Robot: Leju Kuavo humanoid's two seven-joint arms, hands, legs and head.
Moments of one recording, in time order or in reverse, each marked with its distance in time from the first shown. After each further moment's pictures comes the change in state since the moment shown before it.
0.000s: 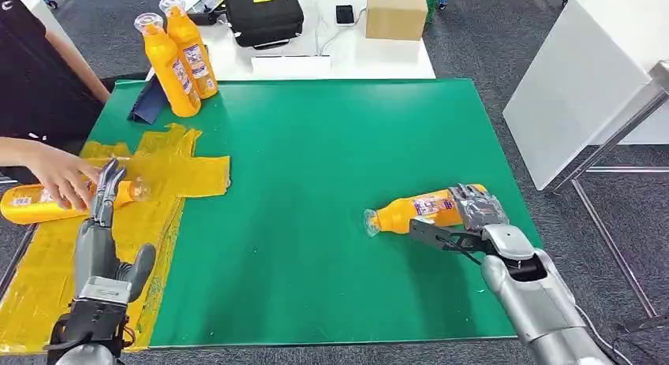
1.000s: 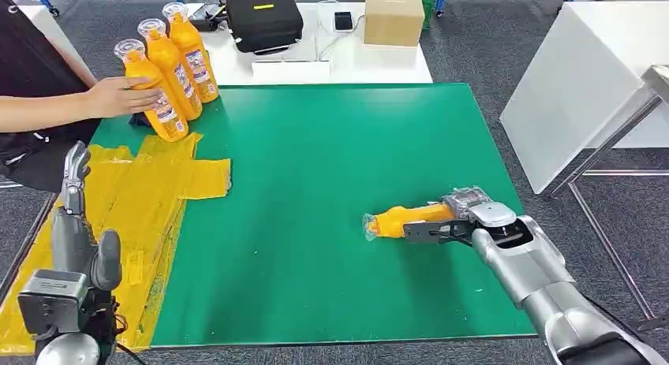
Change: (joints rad) left arm -0.058 -0.005 0.024 -0.007 0.152 -0.004 -0.010; right arm -0.192 -0.028 0.218 0.261 0.014 0.242 -0.141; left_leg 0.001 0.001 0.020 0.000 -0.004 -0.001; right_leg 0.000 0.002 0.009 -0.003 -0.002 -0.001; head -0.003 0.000
